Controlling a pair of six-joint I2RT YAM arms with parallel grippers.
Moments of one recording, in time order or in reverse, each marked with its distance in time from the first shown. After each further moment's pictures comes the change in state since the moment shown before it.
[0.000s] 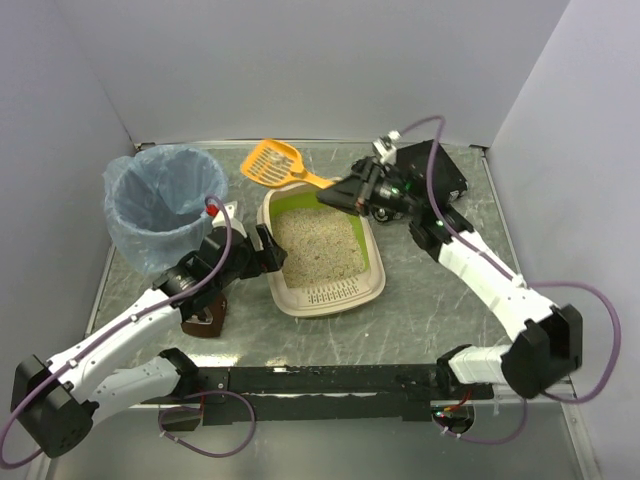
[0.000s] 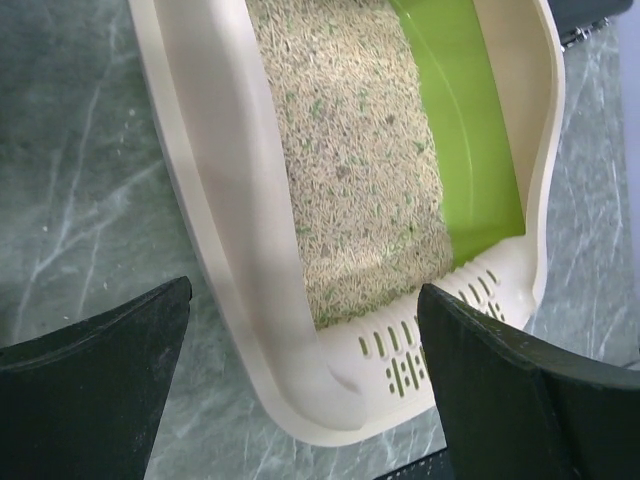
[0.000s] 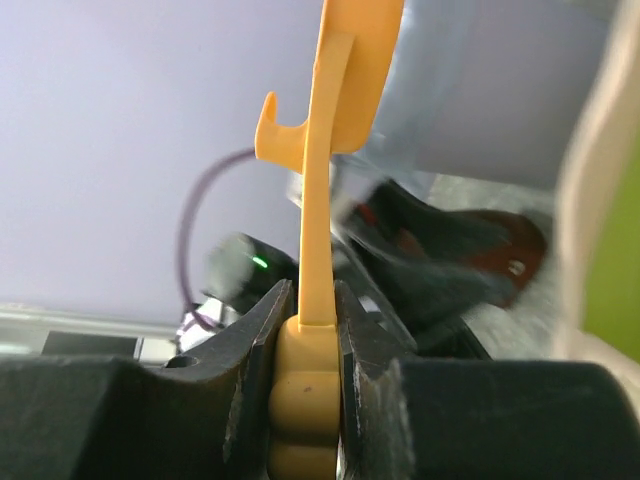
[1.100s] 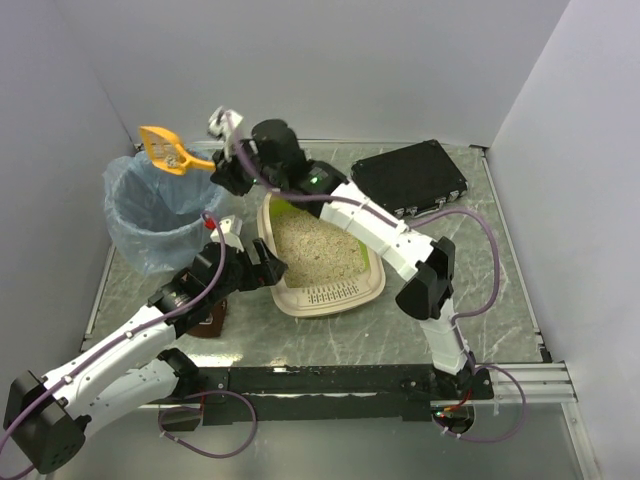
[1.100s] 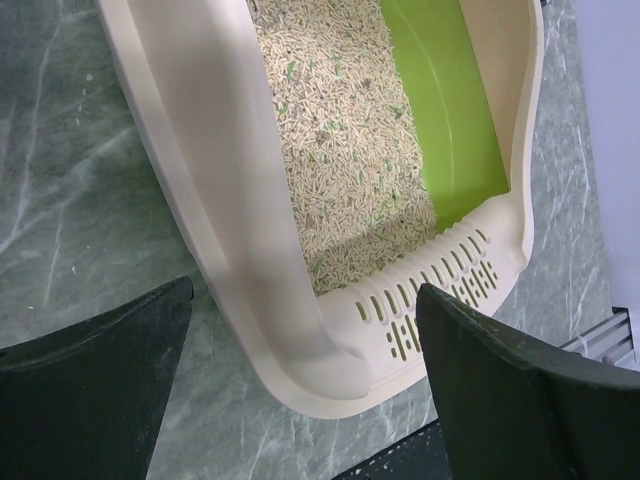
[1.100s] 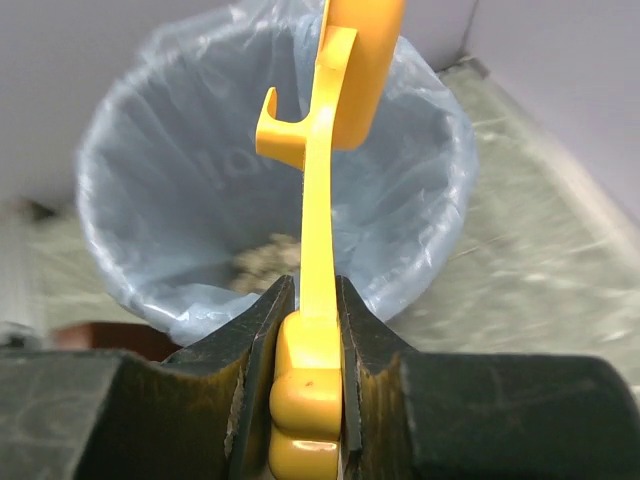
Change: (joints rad) left arm -0.001 -0.115 -0.158 0.102 0.093 -0.003; right arm 0.453 0.813 1.191 -0.549 0.459 -1.238
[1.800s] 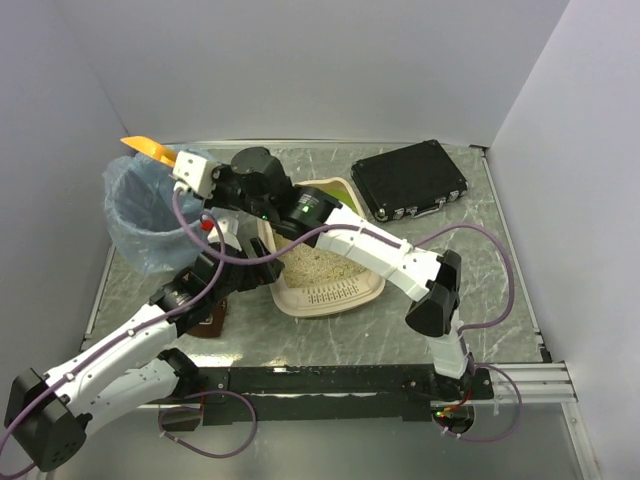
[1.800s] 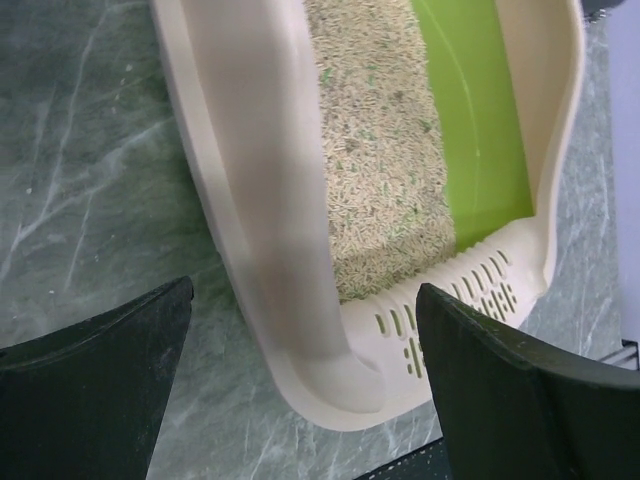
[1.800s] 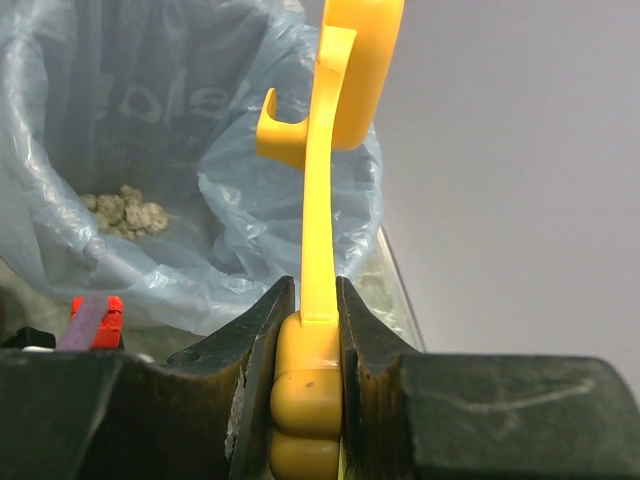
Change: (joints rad) left arm 0.000 0.007 0.001 -0.022 -0.058 -0.045; right arm 0.187 -0.095 -0.106 0.035 0.353 -0.653
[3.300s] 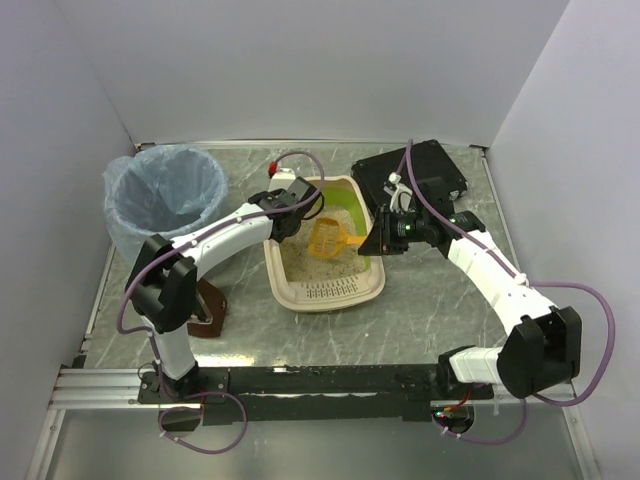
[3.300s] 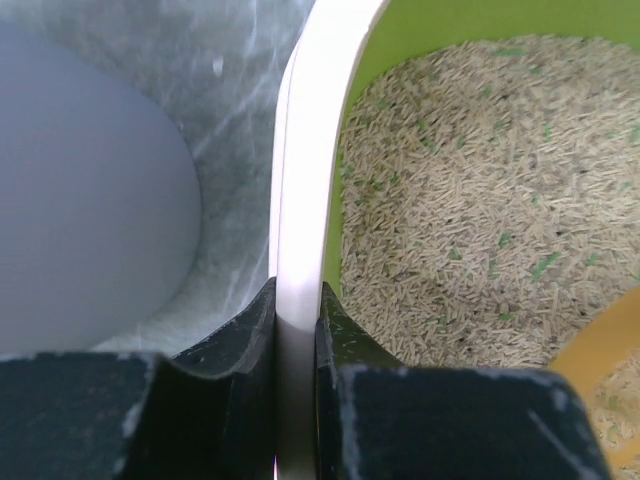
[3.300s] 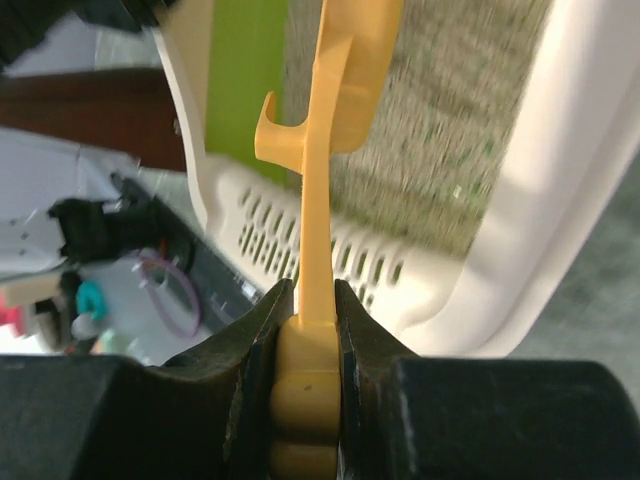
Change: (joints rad) left arm -0.032 0.940 0.854 -0.484 -0.537 0.175; right arm -0.783 -0.707 -1.116 -0.243 -0.718 1.032
